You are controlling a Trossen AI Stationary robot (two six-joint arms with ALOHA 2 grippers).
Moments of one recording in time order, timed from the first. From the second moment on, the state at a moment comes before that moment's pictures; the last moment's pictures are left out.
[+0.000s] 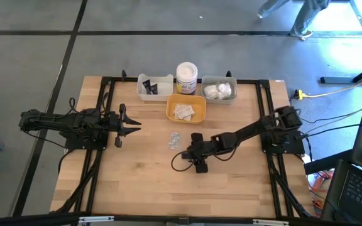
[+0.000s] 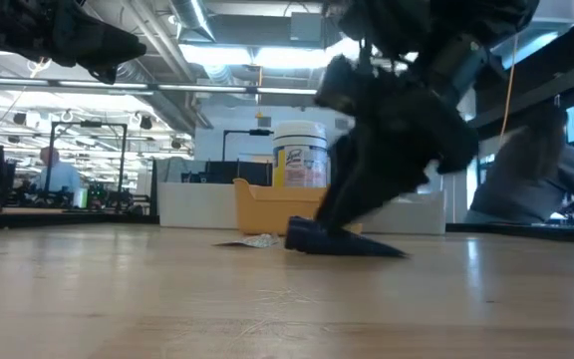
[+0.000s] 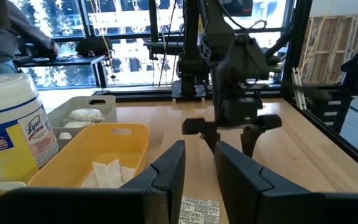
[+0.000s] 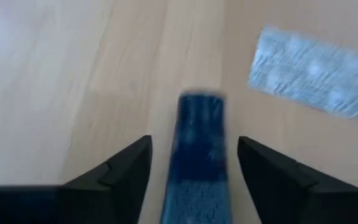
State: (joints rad) left arm -0.05 0.31 0.25 -0.01 -0.09 0.01; right arm 0.25 1.86 0.96 -0.01 0.09 0.07
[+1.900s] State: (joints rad) left arm -0.05 0.31 0.25 0.00 -0.09 0.01; right arm 0.25 2.10 1.39 -0.46 0.10 0.15
